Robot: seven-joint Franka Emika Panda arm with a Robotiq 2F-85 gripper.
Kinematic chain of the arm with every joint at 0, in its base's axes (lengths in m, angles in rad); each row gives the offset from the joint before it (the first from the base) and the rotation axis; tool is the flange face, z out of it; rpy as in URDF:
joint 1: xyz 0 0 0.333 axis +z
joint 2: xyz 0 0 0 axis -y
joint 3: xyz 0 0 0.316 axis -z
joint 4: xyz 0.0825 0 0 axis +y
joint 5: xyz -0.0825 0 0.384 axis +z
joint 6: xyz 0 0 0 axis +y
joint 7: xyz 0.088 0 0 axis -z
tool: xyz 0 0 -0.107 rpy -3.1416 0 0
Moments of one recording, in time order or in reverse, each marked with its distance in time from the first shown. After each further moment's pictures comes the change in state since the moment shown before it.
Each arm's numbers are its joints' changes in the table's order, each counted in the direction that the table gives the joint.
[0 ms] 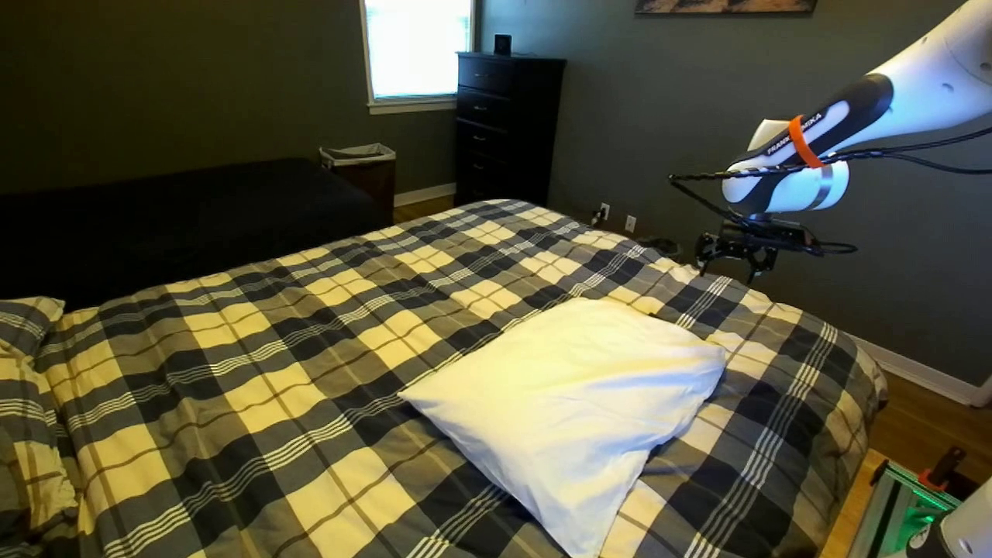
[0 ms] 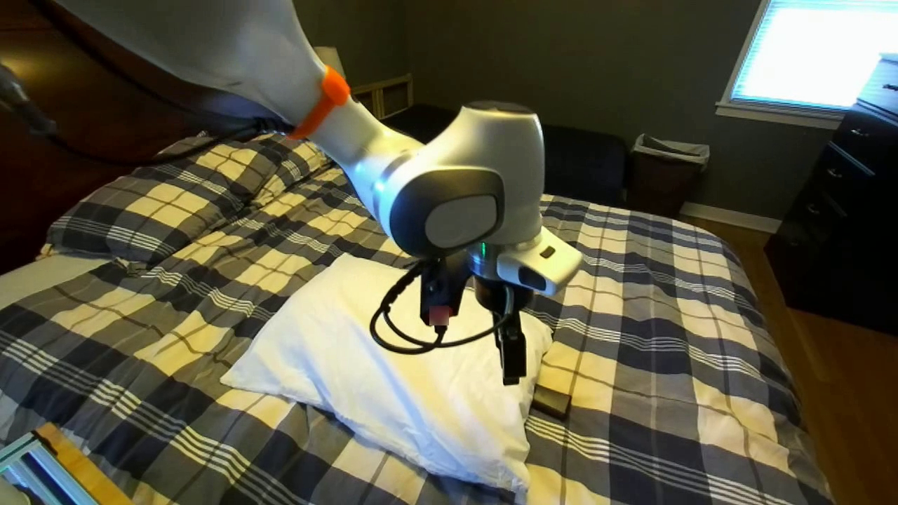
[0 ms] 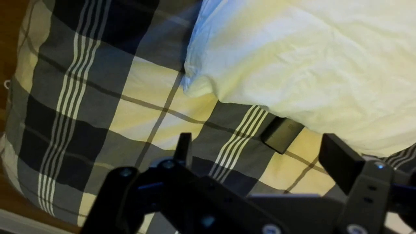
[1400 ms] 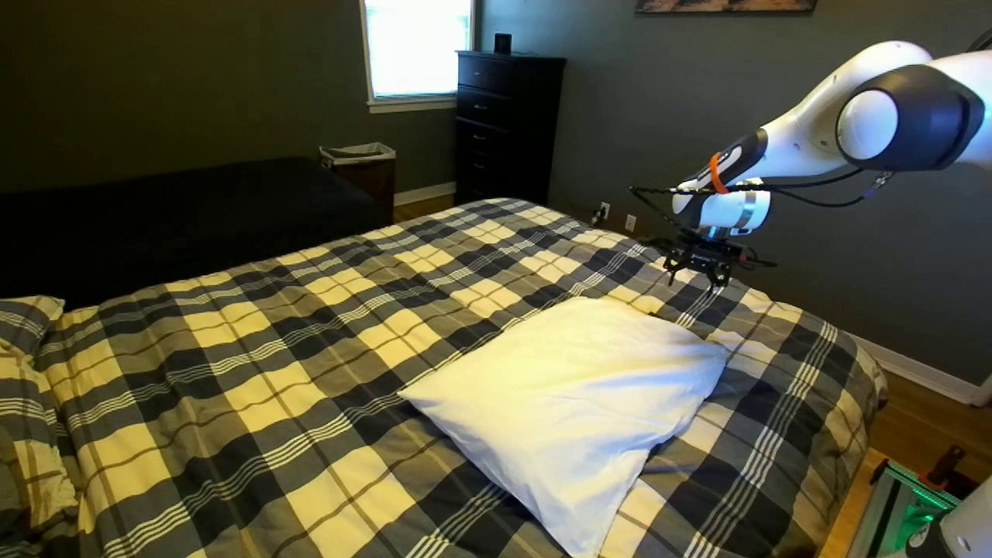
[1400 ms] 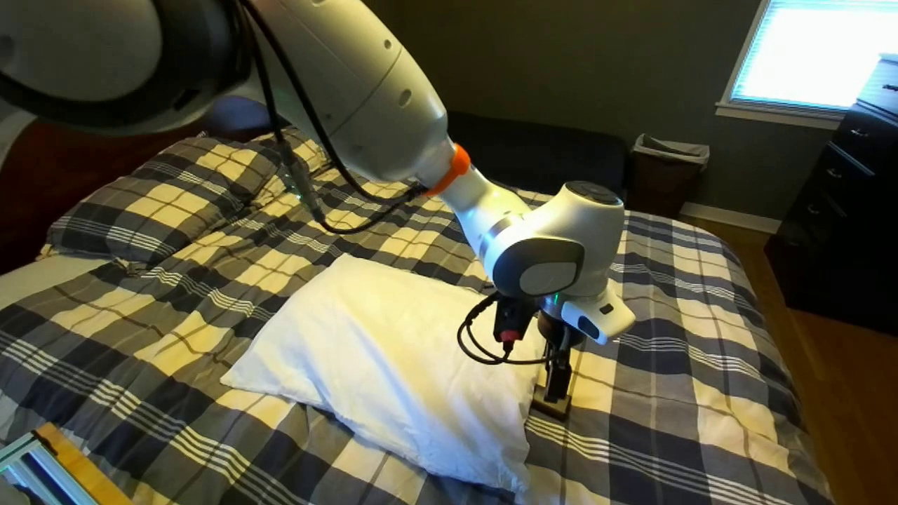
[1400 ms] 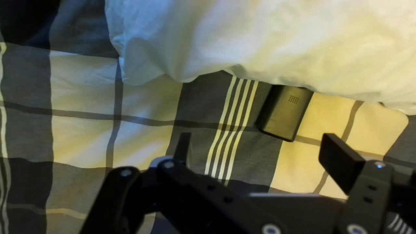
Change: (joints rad) arm -0.029 -0.490 0.010 -0.493 0.294 0.117 0.040
